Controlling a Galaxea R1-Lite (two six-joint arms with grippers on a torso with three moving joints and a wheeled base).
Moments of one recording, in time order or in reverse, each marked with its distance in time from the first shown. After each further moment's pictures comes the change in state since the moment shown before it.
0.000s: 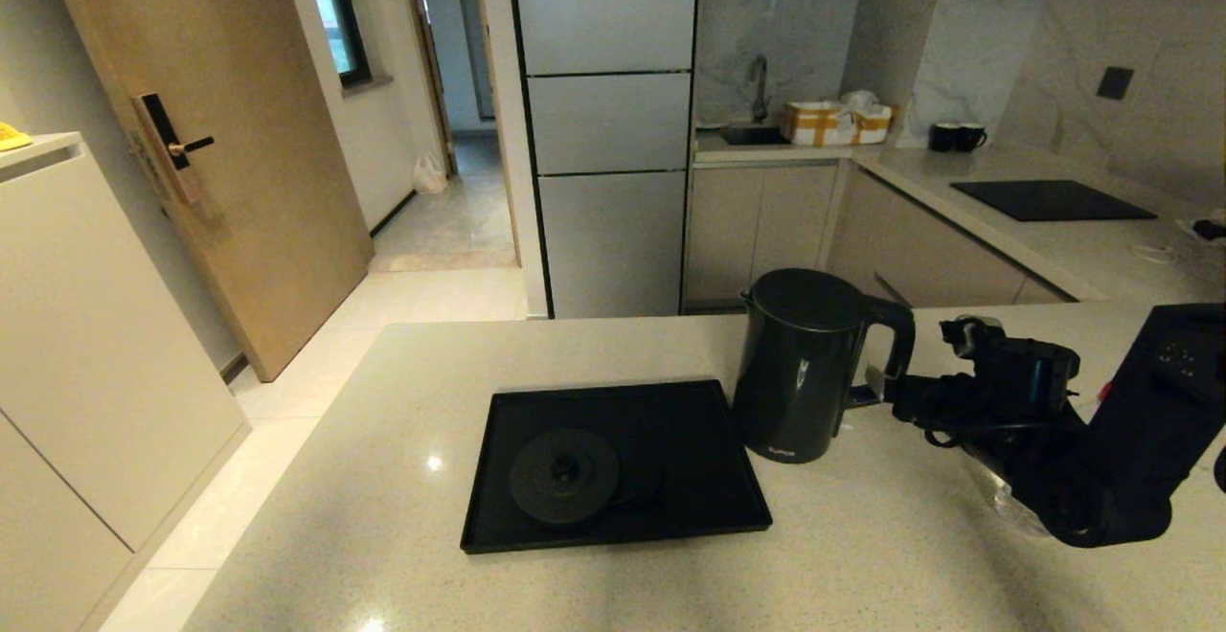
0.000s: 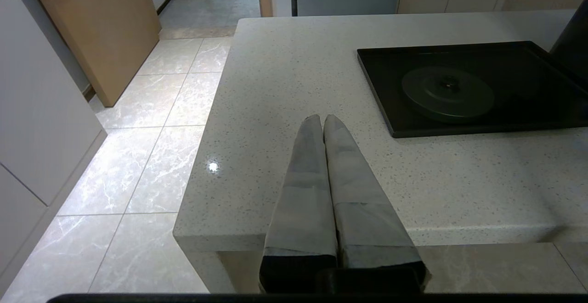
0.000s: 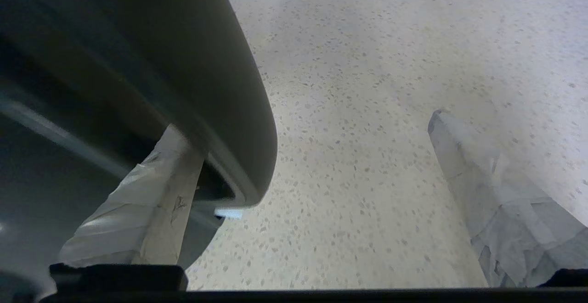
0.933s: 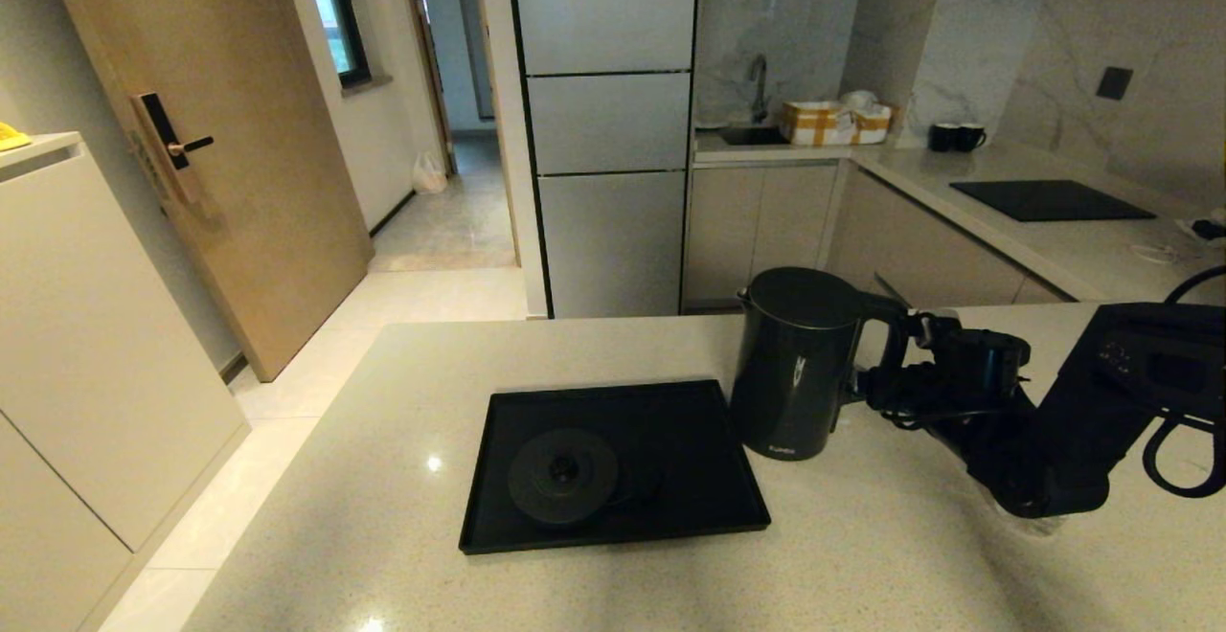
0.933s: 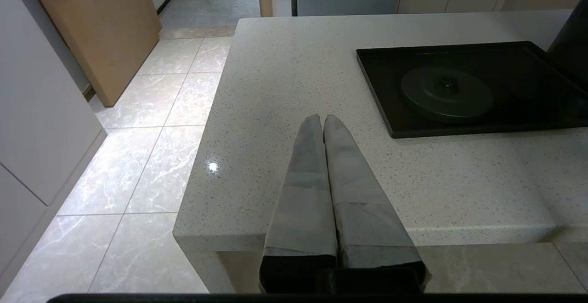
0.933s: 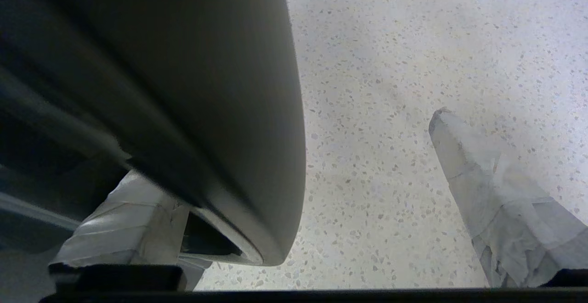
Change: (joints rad) left arm 0.000 0.000 0.000 0.001 0.000 0.000; right arm 0.026 0.104 -0.178 0.061 -0.013 -0.080
